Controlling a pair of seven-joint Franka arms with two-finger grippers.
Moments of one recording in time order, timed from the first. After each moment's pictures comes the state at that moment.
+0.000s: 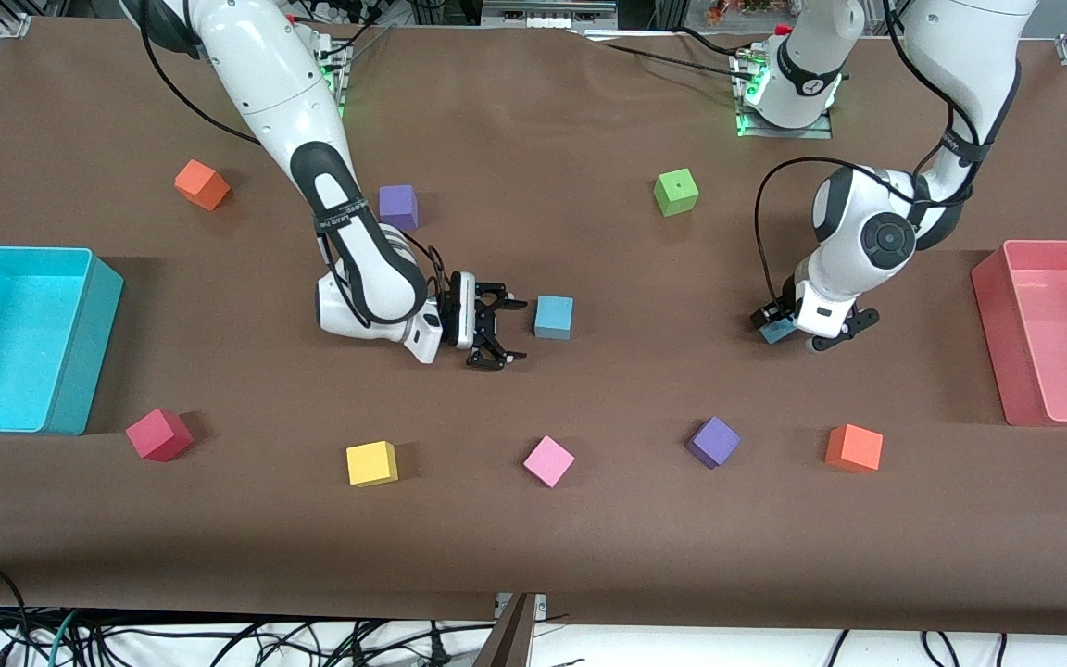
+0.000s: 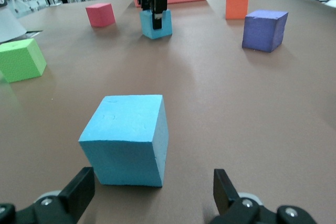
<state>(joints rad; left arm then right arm) 0.04 0.34 -0.18 -2.32 0.00 2.56 -0.64 0.53 0.82 0.01 -1.72 1.67 2.25 -2.36</state>
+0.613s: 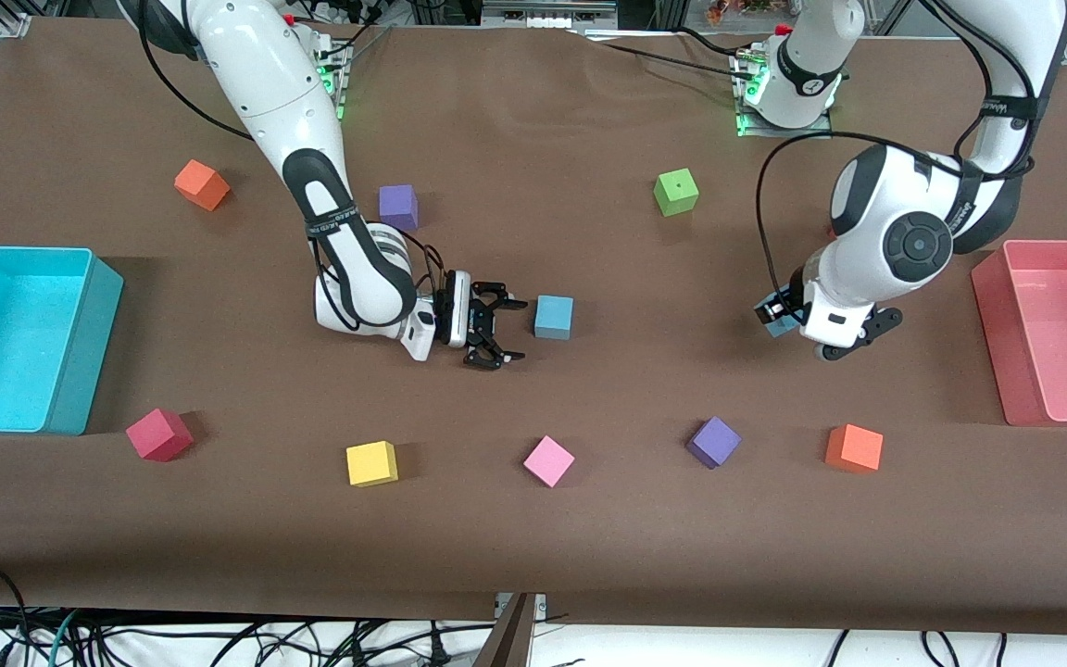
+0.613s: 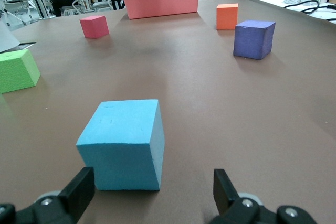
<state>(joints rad) 0.03 0.25 -0.29 -1.97 -0.02 2.01 -0.81 0.53 0.82 0.01 -1.74 1.74 2.23 -2.40</state>
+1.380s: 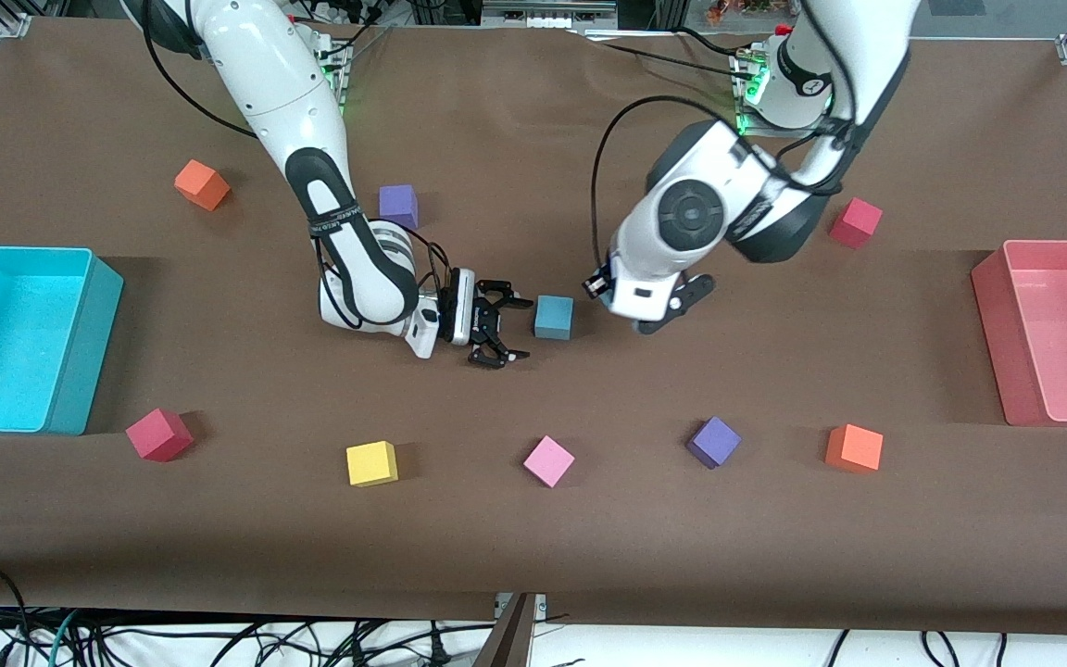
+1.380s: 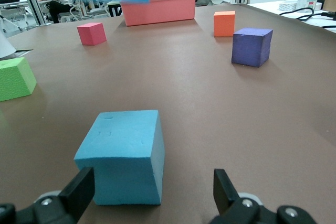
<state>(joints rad) -0.24 0.53 -0.45 -1.62 0.01 1.96 -1.25 0.54 0.82 0.01 -1.74 1.79 2.23 -2.42</state>
